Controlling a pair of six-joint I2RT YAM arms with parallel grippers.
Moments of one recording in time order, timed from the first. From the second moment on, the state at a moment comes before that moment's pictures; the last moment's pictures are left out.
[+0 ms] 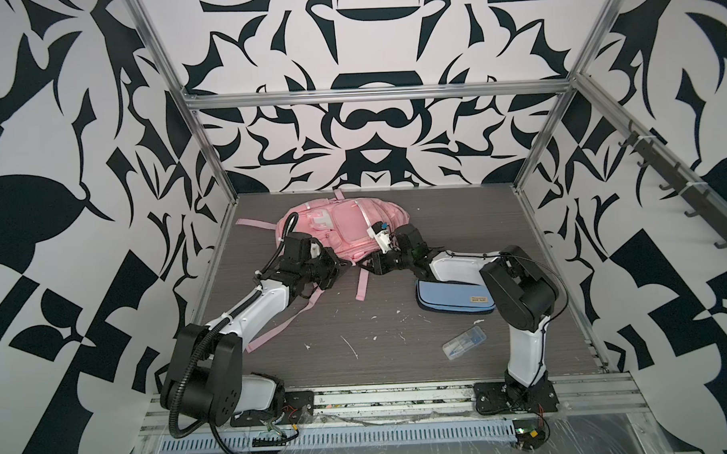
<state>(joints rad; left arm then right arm) -0.34 1.37 0.77 -0.07 0.60 -1.18 0.62 1.95 1.13 0.24 -0.57 0.42</state>
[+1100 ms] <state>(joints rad) -0.22 1.09 0.42 -0.06 0.43 -1.30 0.66 1.85 1.16 -0.10 -0.47 0.24</state>
